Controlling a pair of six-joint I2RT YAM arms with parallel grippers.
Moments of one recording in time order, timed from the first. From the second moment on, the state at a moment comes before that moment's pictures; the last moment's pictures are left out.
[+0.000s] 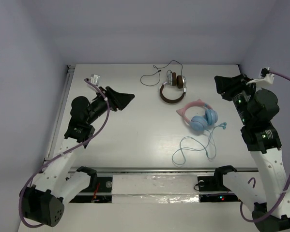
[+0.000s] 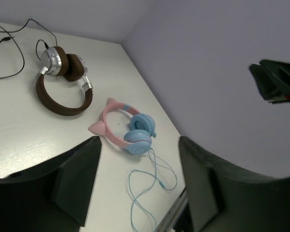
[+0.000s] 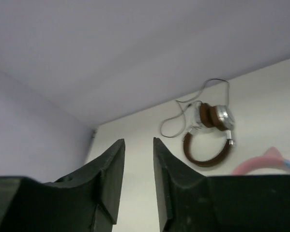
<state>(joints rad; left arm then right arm) -0.30 0.90 0.74 0.25 0.50 -0.76 0.19 0.80 1.15 -0.28 0.05 0.63</state>
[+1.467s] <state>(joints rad) -0.90 2.52 2.25 -0.35 -0.11 -0.15 0.19 0.62 1.08 -0.16 -0.26 0.68</state>
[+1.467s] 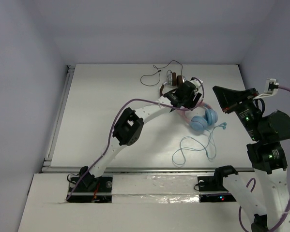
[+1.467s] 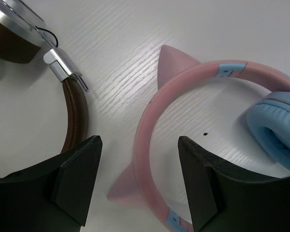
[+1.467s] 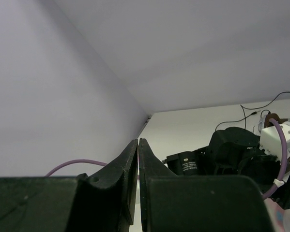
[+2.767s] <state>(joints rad) -0.89 2.45 1.99 -0.27 -0.22 -0.28 0.19 0.66 0.98 -0.13 -0.31 0.69</state>
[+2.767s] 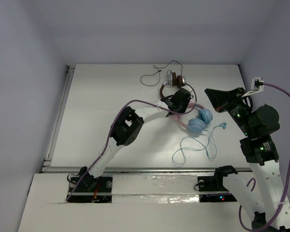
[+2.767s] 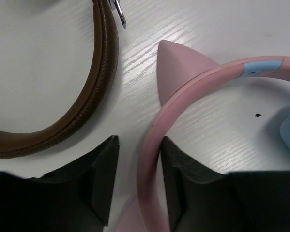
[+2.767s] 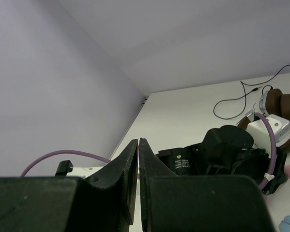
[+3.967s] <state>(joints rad) -0.47 1.43 1.69 -0.52 0.04 -0.36 0.19 0.94 1.01 0.13 -0.69 0.60</state>
